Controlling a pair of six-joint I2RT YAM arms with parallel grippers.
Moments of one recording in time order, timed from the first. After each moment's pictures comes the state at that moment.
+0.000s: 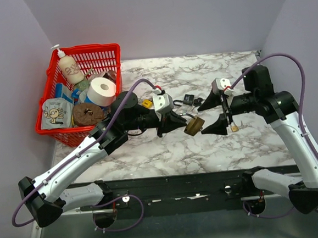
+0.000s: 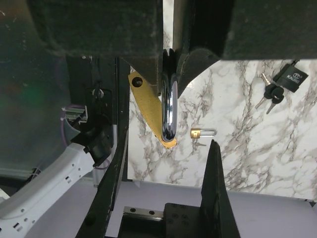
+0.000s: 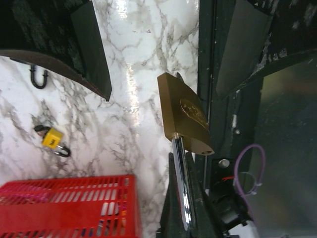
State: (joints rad) left arm -0.86 1.11 1.12 -0.11 0.62 0.00; right arm 0.31 1.07 1.32 -0.93 -1.11 -0.66
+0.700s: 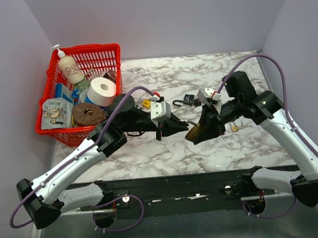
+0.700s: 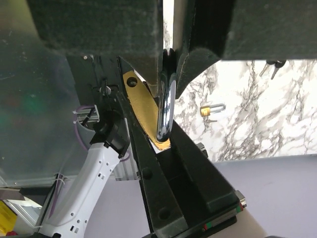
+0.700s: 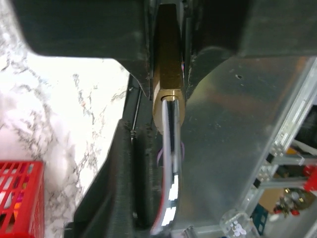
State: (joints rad) left arm -0.88 1.09 1.10 -0.04 0.75 0.08; right arm 0.50 1.15 1.32 -1.01 -1.26 -0.57
